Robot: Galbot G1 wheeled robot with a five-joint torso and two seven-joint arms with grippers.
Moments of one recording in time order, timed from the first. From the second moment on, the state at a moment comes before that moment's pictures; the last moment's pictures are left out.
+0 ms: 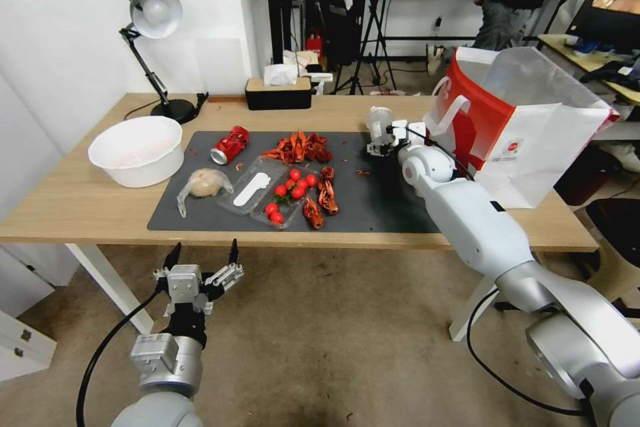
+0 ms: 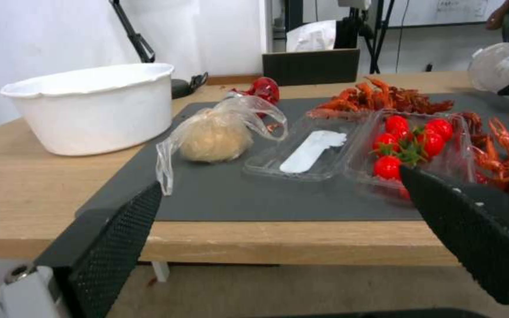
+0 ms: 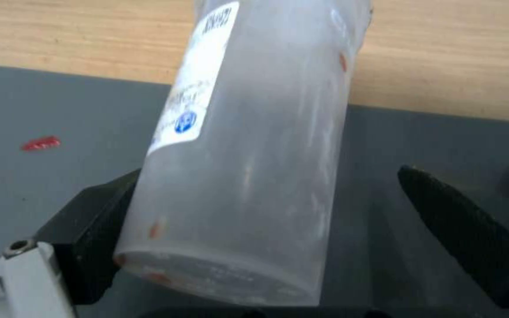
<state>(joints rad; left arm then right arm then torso) 1.76 -1.37 -0.46 -2.30 -0.14 0.06 -0.24 -0.29 1.22 -0.09 1.05 0.69 -0.48 0.21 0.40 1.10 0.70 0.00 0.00</state>
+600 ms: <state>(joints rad) 1.76 -1.36 -0.46 -2.30 -0.14 0.06 -0.24 -0.30 1.22 -0.09 1.05 0.69 -0.50 0.19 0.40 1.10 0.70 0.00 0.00</state>
